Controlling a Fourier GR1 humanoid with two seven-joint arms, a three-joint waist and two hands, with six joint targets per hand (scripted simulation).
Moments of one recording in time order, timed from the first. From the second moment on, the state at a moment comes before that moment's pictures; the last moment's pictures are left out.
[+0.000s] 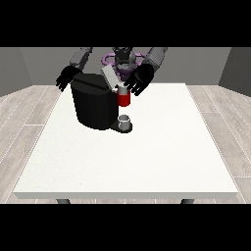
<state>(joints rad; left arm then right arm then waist) -1.18 0.43 0.11 -0.60 -0.64 -0.15 -0.12 -0.32 -0.04 -0.06 -1.37 -0.03 -0.16 -0.06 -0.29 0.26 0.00</state>
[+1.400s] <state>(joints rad) -1.16 0.45 0.05 -0.60 -0.74 -0.19 -0.17 -0.33 -0.04 -0.06 -1.37 -0.02 -0.19 -0.06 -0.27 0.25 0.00</state>
